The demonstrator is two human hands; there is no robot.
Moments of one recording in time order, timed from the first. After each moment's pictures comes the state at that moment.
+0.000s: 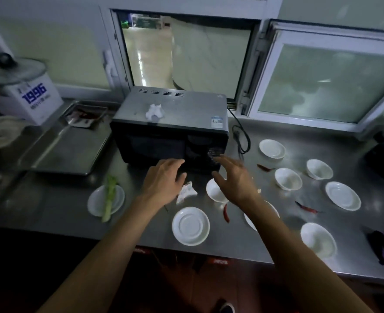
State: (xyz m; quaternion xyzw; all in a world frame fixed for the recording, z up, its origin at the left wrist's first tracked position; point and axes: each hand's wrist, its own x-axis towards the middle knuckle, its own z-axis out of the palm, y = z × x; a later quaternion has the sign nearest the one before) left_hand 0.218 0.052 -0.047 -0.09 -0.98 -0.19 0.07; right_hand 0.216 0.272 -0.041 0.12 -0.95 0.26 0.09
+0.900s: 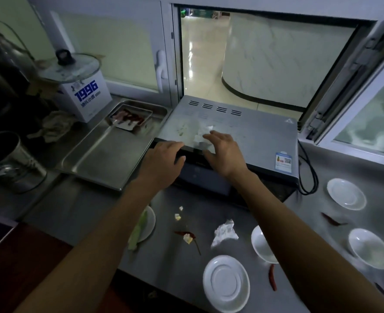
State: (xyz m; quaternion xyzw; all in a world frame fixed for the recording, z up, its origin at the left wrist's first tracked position) left_hand 0.071 -0.083 -0.023 0.02 -0.98 -0.17 0.11; right_hand -0.010 0.101 -0.029 0.28 -0.93 0.24 0.07
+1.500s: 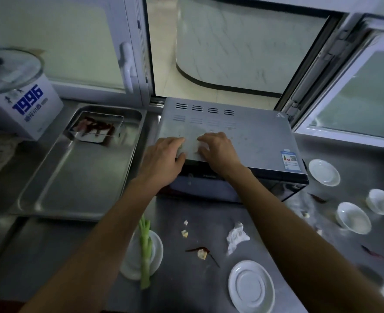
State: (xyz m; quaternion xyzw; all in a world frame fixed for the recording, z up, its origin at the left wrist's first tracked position) left_hand -0.021 -0.149 -0.048 -0.11 -0.96 -0.23 0.11; right_hand -0.061 0.033 -0.044 0.15 -0.97 0.18 0.05
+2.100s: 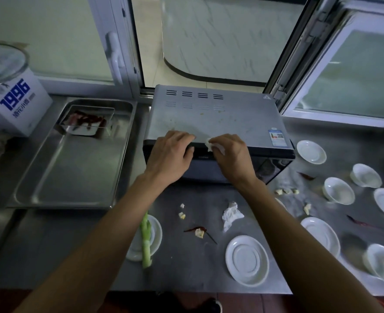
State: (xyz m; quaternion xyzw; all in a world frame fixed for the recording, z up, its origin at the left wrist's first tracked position) left_hand 0.017 -0.122 -0.050 -0.21 -0.94 -0.21 0.15; right_hand 0.020 0.074 -0.057 0.14 -0.93 0.27 0.22
